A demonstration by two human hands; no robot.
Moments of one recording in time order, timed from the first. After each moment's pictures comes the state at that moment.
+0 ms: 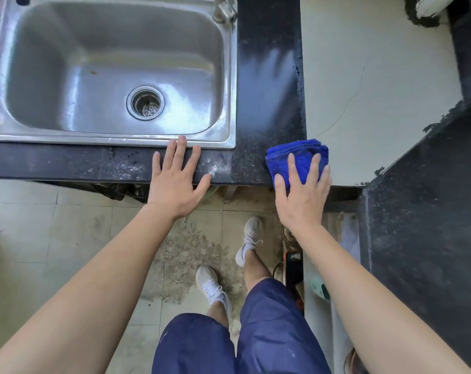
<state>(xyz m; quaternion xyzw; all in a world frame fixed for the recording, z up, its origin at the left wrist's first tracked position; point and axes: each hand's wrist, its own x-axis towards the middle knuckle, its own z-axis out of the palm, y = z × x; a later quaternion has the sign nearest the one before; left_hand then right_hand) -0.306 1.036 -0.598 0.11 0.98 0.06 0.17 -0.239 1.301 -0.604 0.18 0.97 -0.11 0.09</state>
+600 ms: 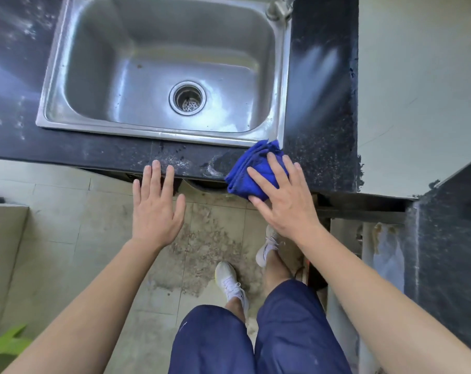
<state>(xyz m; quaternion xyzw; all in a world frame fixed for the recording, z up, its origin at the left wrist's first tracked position) -0.248 0.917 -0.619 0.01 0.99 0.08 0.09 -0.263 1.211 -0.614 -0.15 0.99 -0.07 0.04</state>
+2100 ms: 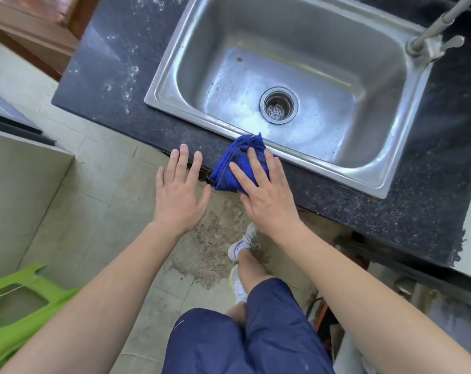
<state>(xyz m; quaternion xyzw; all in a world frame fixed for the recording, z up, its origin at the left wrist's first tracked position) -0.269 0.796 -0.621 -0.09 0.98 0.11 0.11 -0.325 1.002 -0.621 -0.32 0.95 -0.06 0.03</state>
